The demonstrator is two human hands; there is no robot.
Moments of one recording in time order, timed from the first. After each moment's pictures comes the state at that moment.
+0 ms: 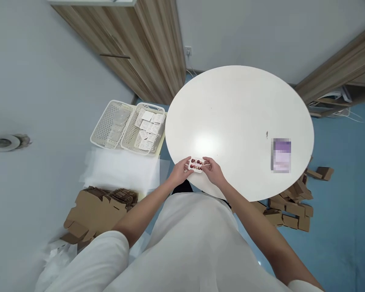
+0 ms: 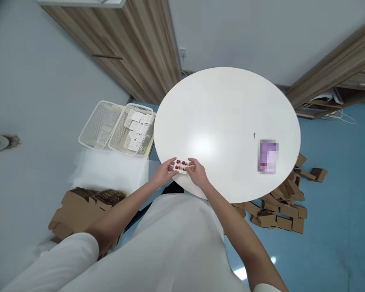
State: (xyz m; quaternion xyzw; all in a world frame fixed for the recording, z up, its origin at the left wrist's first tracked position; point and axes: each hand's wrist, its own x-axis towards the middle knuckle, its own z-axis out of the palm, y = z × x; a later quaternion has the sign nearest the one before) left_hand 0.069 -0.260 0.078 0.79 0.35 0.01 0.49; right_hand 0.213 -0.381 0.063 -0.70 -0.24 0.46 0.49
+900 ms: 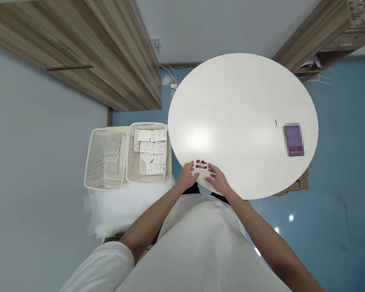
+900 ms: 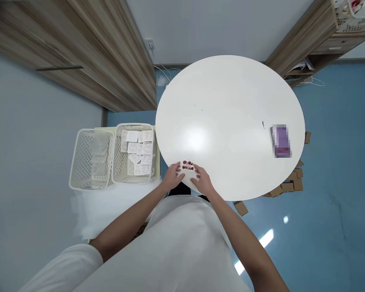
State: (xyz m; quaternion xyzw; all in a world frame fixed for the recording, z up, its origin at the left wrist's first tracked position) left_hand 0.056 -0.156 0.027 0.79 0.30 -0.11 0.53; right_hand 0.141 -0.312 0.035 -0.77 -0.12 0.41 0.47
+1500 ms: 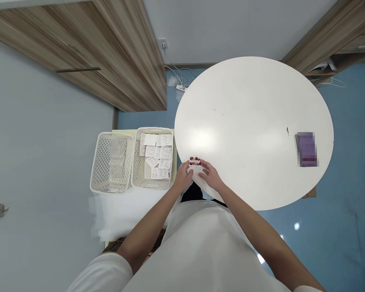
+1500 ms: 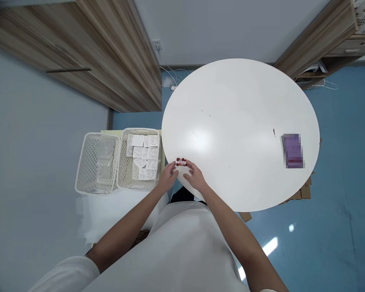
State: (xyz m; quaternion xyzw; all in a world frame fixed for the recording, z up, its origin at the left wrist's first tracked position) left_hand 0.055 -0.112 0.027 0.77 0.35 -0.04 0.54; right_hand 0.155 -0.239 0.034 -0.69 -0.10 0.47 0.54
